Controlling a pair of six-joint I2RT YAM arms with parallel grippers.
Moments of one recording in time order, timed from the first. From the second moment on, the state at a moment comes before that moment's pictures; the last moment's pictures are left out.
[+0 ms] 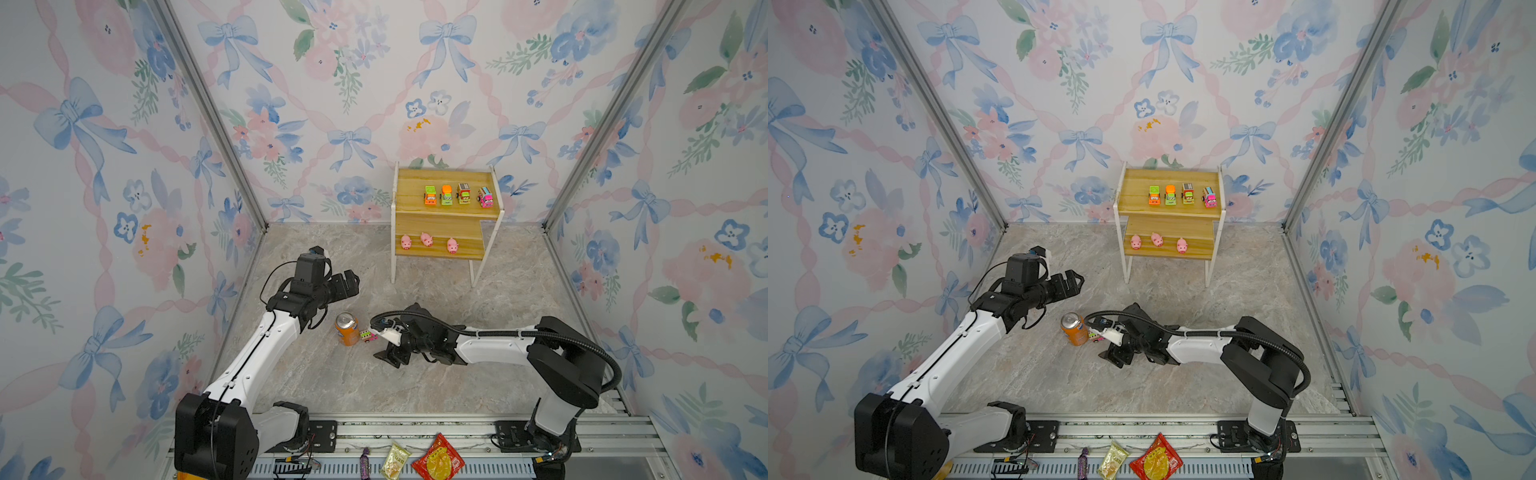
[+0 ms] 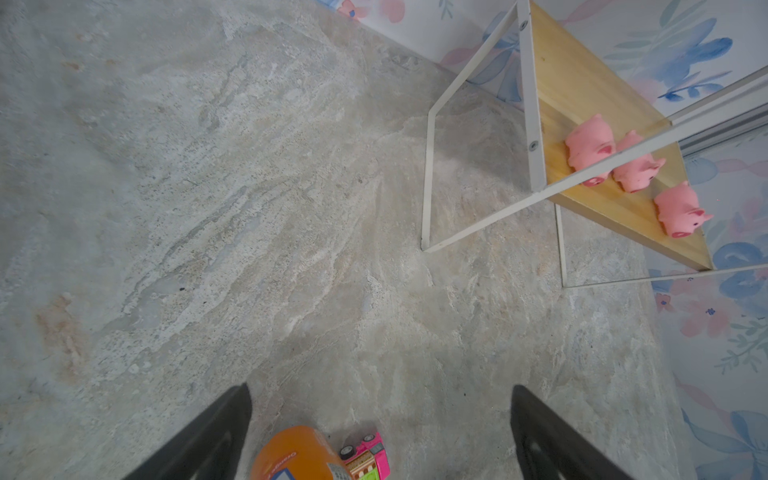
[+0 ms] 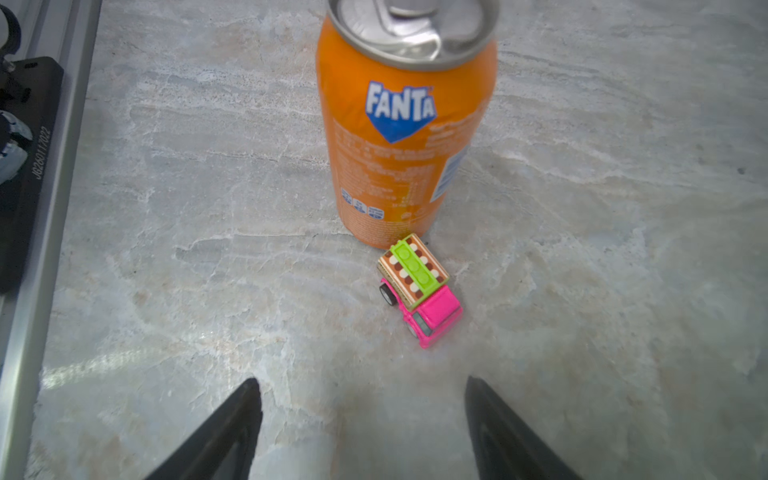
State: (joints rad) left arm -0.22 1.20 0.93 -0.46 0.12 -0.50; right arm 1.01 1.77 0.91 0.16 -0.21 -0.23
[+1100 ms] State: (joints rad) left arm -0.15 1.24 0.93 -0.49 0.13 -0.46; right arm 0.99 1.98 1.18 0.06 -0.23 -0.48
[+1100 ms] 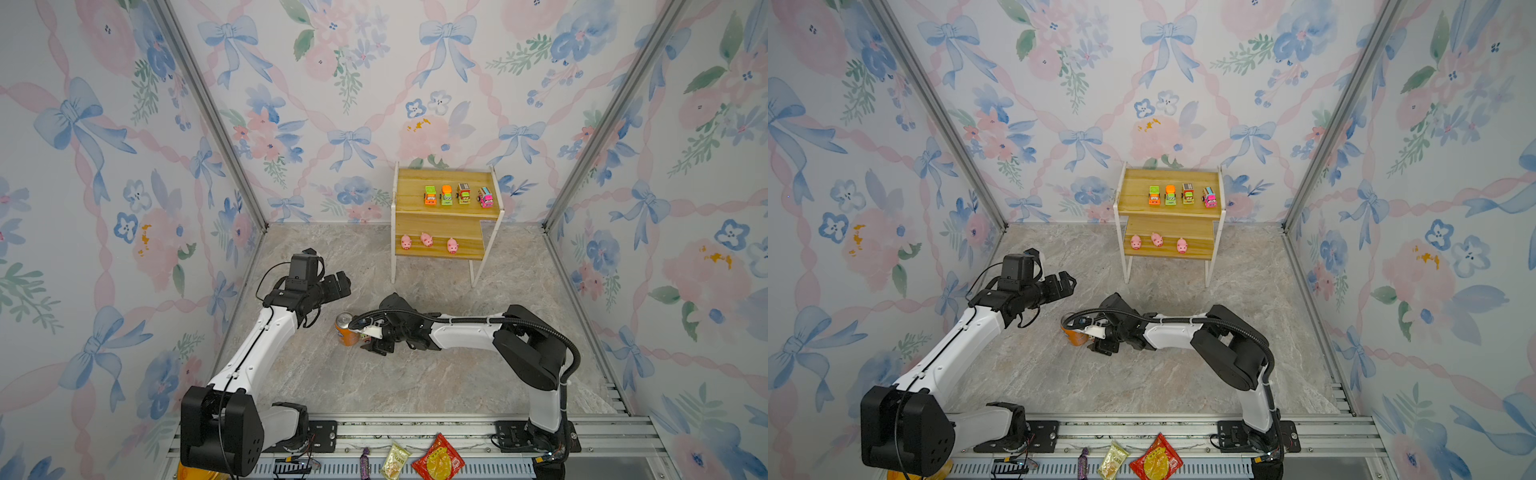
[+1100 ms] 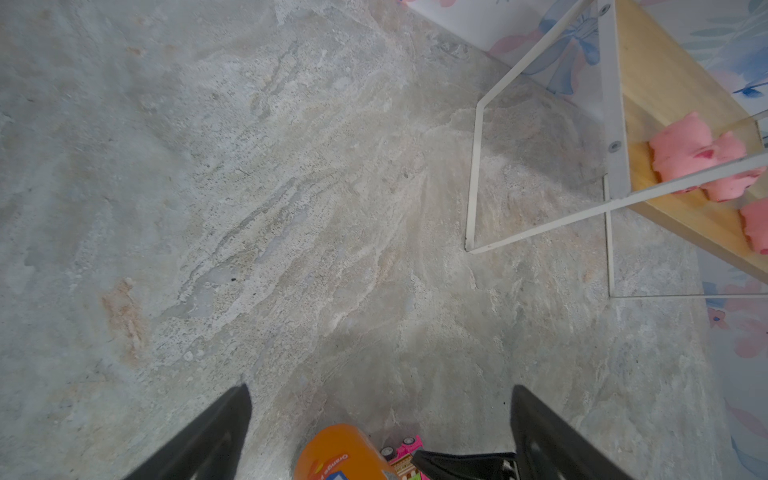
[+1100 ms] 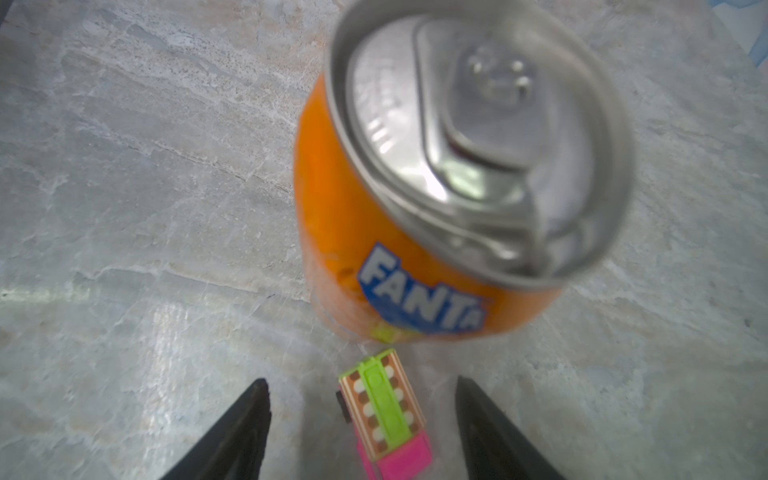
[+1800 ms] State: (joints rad) left arm -0.15 1.26 0.98 -0.50 0.13 -0.46; right arm 0.94 2.03 1.24 -0.02 -0.28 -0.54
